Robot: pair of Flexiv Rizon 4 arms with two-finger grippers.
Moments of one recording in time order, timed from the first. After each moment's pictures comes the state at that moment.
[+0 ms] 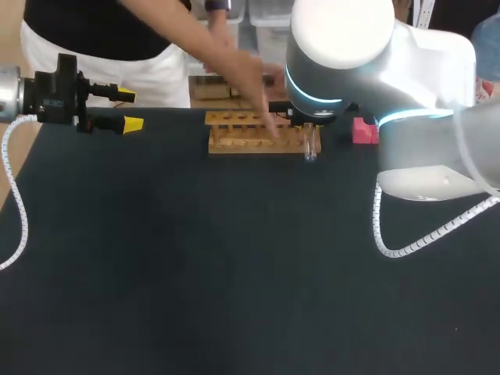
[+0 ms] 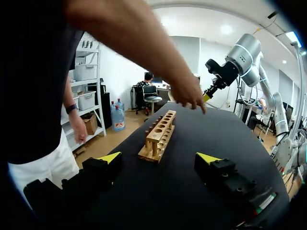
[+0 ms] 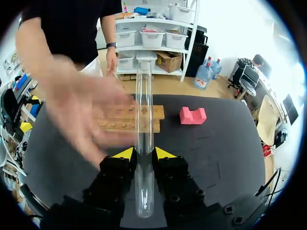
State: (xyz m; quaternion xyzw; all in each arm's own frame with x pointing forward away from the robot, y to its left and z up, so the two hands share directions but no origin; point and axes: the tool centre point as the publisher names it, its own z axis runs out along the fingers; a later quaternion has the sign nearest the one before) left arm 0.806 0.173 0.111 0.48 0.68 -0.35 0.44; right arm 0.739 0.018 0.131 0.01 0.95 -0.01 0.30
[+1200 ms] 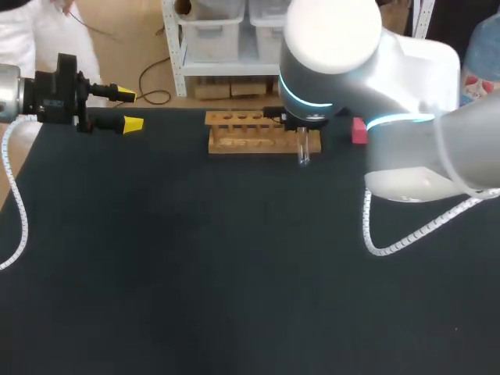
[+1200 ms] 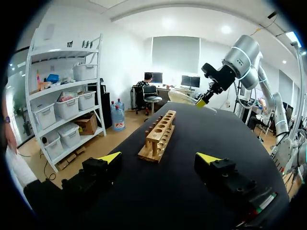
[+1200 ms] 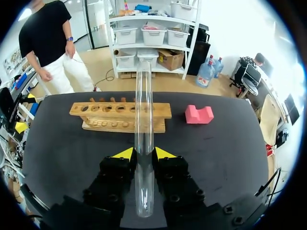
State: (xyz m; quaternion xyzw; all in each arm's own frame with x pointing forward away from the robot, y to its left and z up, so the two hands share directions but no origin) left arm 0.806 0.173 0.111 0.48 0.68 -0.35 0.44; right arm 0.754 0.028 0.106 0.01 0.96 0.00 0.29
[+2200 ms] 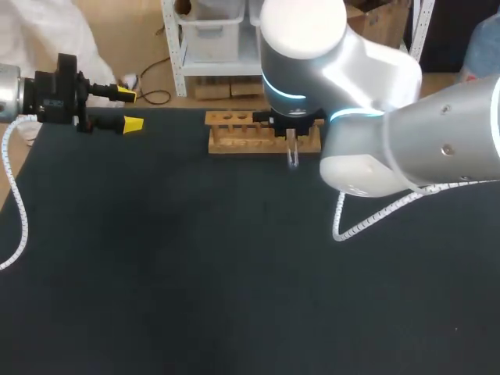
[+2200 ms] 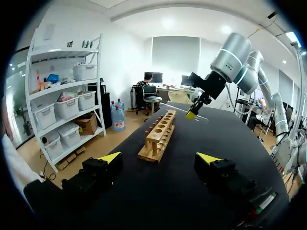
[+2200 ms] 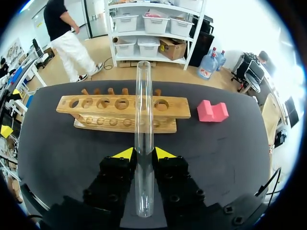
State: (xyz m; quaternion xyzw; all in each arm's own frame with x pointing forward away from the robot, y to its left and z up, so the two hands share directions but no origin) left arm 0.806 0.173 0.111 0.48 0.68 -0.35 0.44; right arm 0.781 0.042 0.066 0.00 0.97 -0.02 0.24
